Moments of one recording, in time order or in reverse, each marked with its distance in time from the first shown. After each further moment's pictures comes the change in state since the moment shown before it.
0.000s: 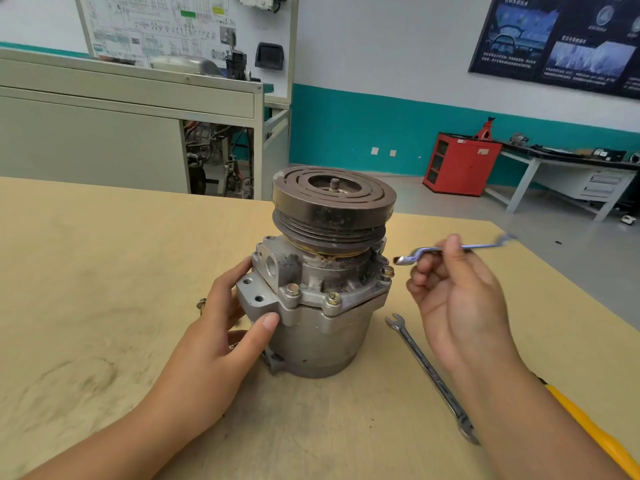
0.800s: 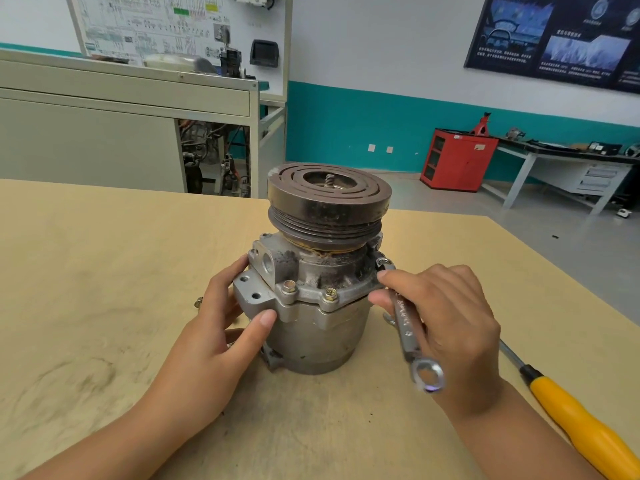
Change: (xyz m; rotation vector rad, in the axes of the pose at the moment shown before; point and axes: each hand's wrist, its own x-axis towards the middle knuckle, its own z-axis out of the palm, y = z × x) left_hand 0.000 0.001 -0.001 0.021 0.000 -0.020; right_hand -0.027 0.003 -0.010 -1.195 -0.332 -1.406
